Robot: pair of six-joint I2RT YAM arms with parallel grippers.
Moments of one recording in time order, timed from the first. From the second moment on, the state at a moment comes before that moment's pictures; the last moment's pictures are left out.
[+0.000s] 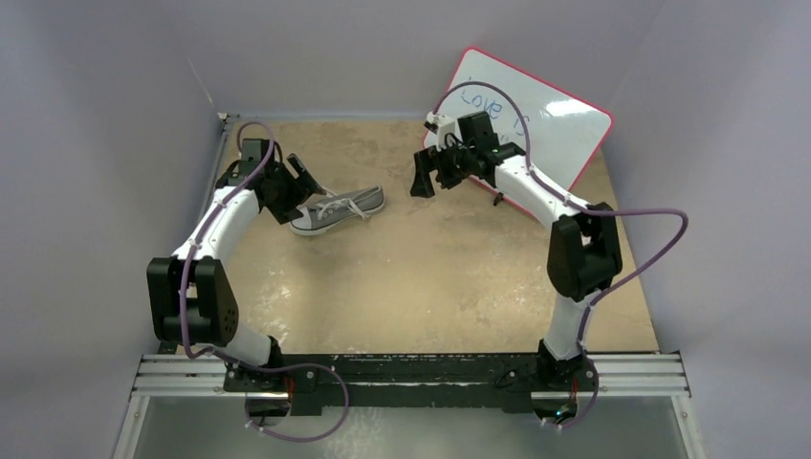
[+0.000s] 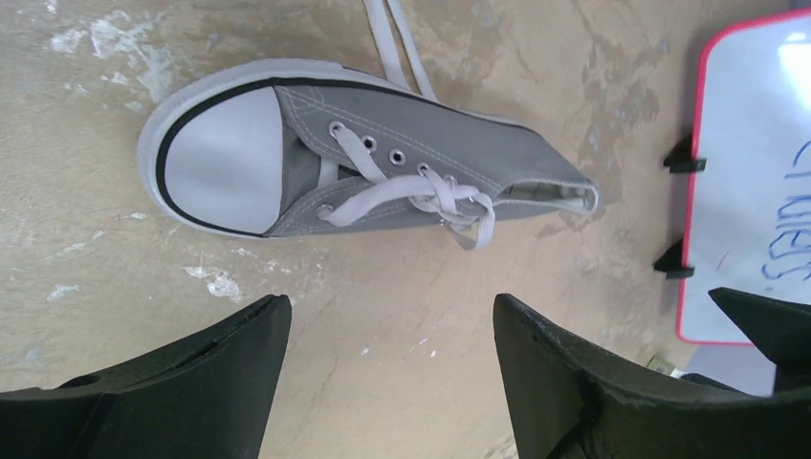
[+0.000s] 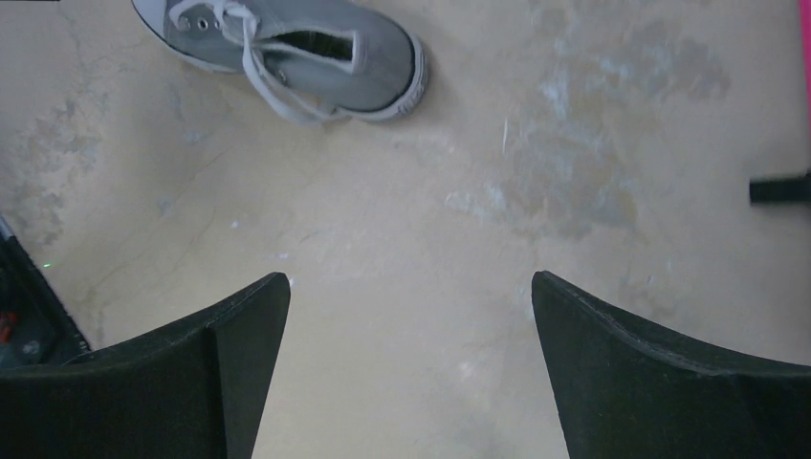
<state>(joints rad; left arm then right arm) -0.04 1.51 1.17 -0.58 0.20 -0.73 0.40 1.84 1.54 -0.51 -0.47 0.04</state>
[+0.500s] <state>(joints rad) -0.03 1.60 1.17 -0.63 0.17 -0.78 0.49 2.21 1.80 -0.20 -0.62 -0.15</state>
